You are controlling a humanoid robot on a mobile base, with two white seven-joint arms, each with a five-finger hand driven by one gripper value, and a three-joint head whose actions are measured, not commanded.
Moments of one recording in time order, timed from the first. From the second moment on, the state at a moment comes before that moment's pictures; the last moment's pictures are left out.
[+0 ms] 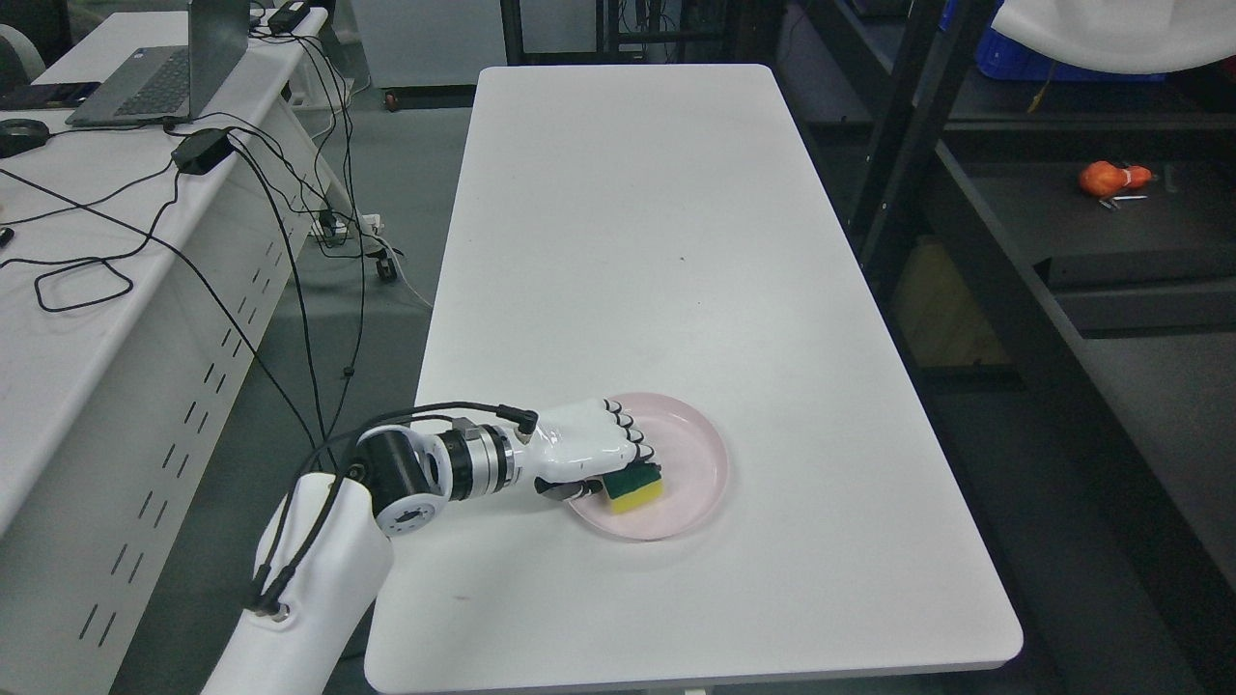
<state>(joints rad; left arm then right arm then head) -0.68 0.10 -0.34 -1.22 -1.21 -0.78 -0.53 -0.08 0.00 -0.21 0.00 -0.12 0.00 -0.07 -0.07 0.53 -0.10</state>
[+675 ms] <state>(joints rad) -0.69 0.10 -0.26 -1.20 -1.16 -0.78 -0.55 -0.08 0.00 -0.21 0.00 -0.12 0.00 -0.07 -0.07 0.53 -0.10</state>
